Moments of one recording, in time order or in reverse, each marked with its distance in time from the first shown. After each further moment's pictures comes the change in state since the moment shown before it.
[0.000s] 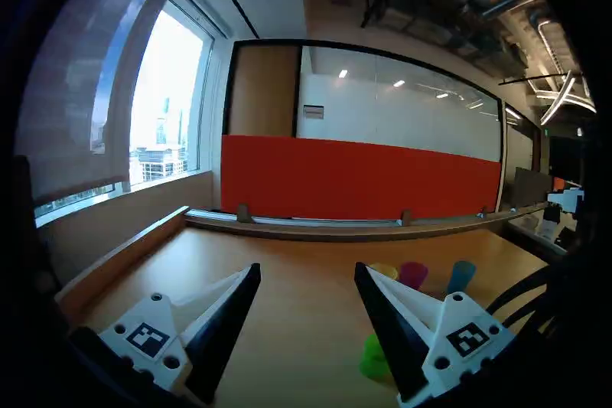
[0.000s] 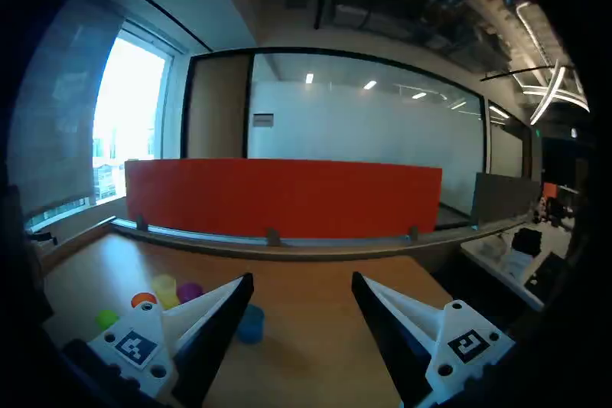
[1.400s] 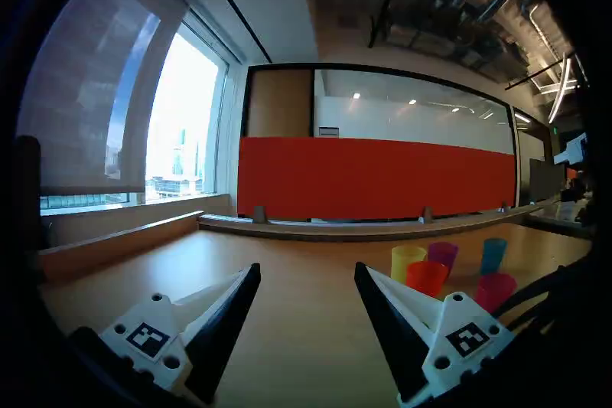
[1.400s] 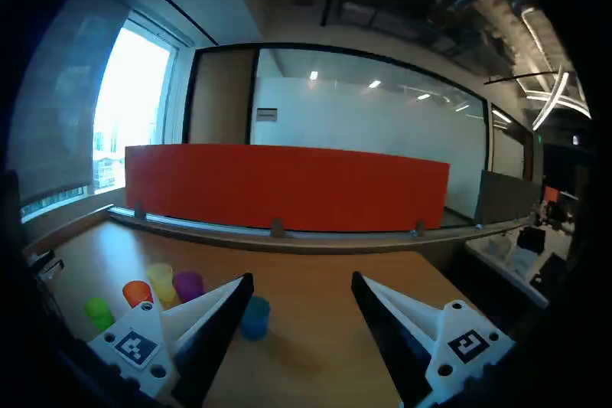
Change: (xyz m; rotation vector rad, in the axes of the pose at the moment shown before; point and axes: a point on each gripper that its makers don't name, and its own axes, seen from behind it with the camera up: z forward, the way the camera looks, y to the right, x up) left arm -0.087 -0.014 0.015 0.086 0.140 0.036; right arm -0.038 -0.021 0.028 -0.004 -0.004 -0.031
